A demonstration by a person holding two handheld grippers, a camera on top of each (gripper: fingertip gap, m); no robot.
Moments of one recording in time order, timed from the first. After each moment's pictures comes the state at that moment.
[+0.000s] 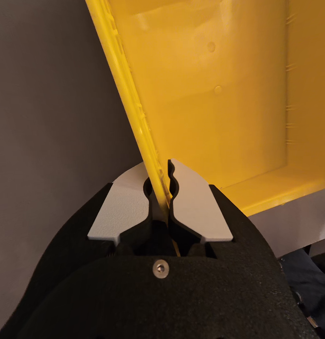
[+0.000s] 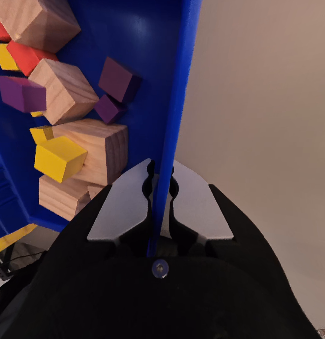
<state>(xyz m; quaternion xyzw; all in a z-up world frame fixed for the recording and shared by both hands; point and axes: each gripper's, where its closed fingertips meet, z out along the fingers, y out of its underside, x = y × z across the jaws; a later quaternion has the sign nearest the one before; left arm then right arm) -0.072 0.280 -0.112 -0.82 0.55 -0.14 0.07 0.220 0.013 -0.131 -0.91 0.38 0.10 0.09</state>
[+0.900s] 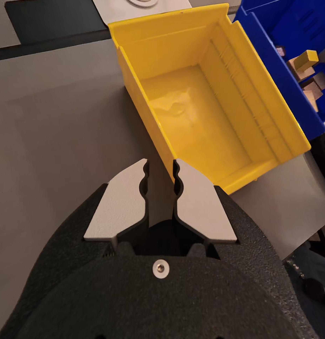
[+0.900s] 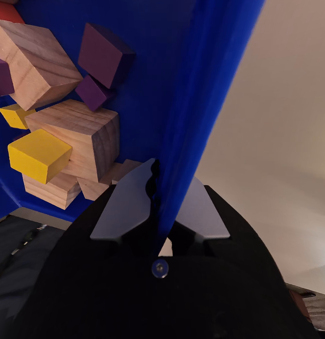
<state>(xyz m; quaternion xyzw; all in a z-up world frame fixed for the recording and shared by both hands) -0.097 0.299 -0.022 -0.74 0.56 -0.29 0.23 0.255 -0.034 -0.133 -0.94 0.31 0.10 -0.02</state>
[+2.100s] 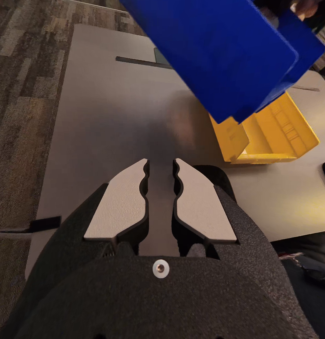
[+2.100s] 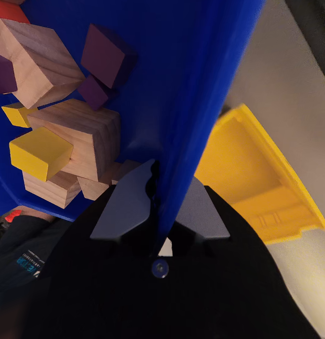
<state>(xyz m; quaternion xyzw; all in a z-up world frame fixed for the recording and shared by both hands) -0.335 0.350 0.026 -0.78 0.39 -0.32 0.38 -0.008 0.364 0.015 -0.99 0.05 0.16 0.04</state>
